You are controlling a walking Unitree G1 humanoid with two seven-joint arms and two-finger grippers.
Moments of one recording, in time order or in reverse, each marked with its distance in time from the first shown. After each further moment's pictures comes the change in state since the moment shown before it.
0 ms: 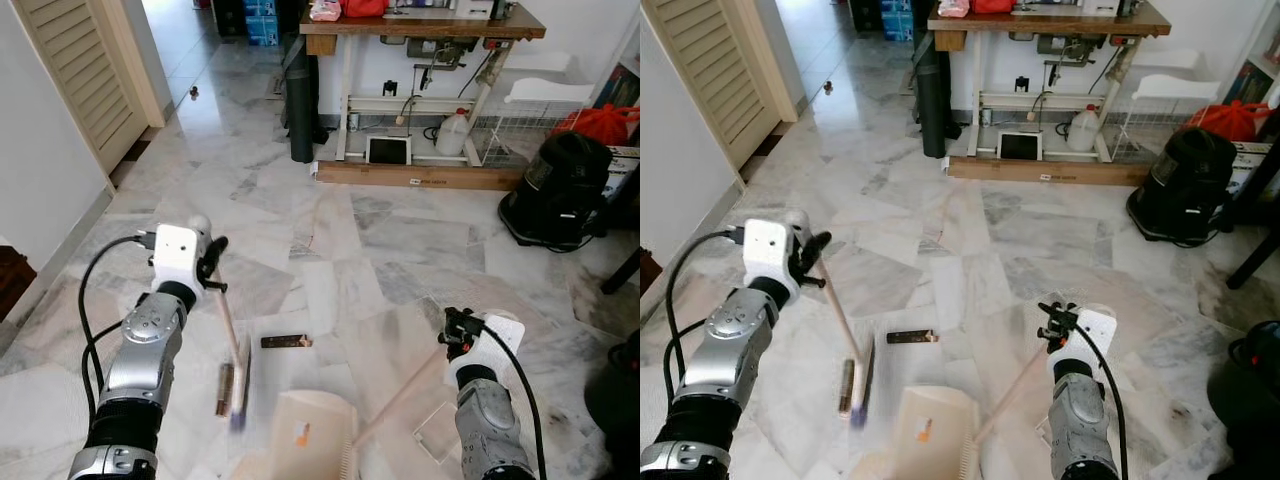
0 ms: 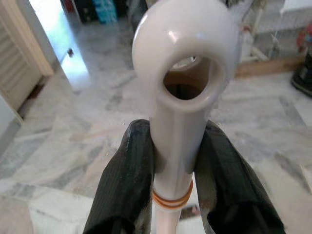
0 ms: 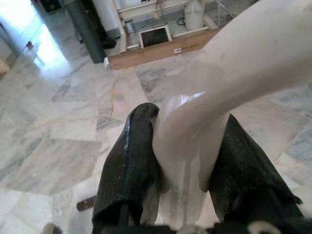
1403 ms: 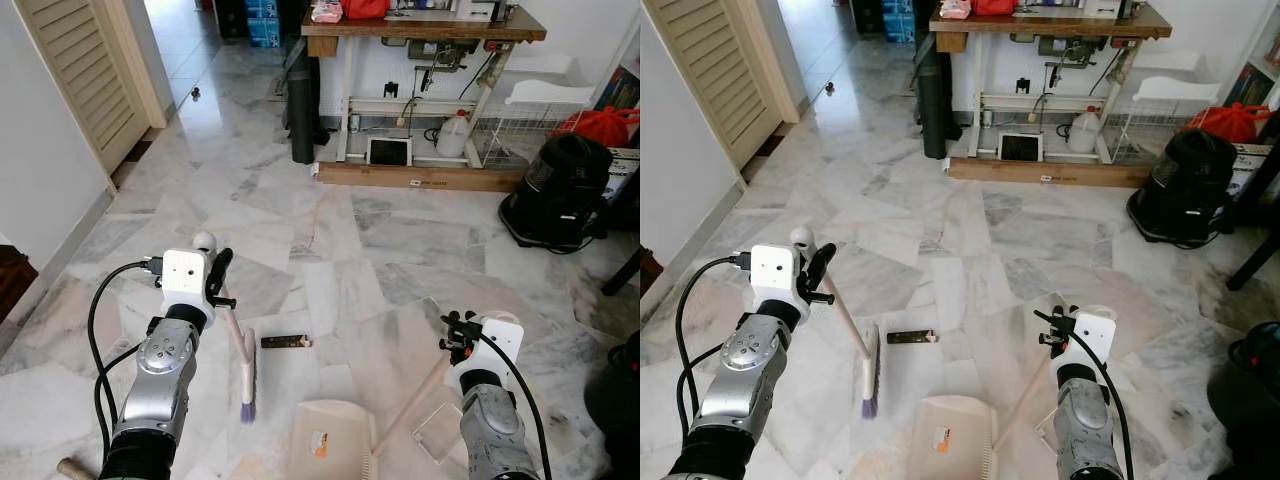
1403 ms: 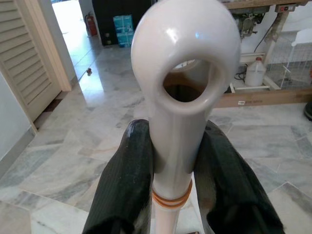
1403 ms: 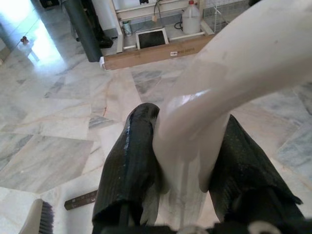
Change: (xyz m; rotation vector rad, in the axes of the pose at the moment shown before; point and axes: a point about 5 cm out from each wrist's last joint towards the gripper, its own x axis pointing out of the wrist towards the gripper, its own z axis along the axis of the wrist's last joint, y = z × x) left arm -0.014 -0.015 -0.005 -0.041 -0.114 0.093; right arm -0.002 -0.005 0.000 -0.047 -0.011 -0.012
